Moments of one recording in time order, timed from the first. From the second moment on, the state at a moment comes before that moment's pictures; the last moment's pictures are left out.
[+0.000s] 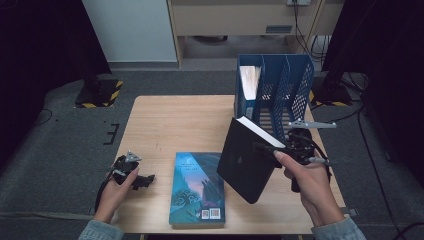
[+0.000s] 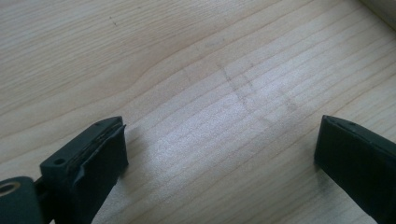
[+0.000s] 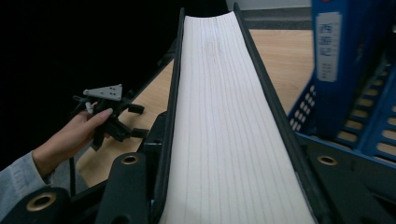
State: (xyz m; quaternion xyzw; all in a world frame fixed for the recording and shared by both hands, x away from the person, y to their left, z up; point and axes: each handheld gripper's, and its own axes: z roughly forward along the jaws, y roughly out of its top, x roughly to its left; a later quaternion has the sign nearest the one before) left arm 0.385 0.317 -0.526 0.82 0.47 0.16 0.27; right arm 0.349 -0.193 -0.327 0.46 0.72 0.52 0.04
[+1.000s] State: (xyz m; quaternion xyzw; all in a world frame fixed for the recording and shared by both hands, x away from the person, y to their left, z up) left arm 0.376 0.319 -0.535 0.80 0.48 0.19 0.31; right arm 0.330 -0.265 -0.320 0.52 0.67 0.53 0.07
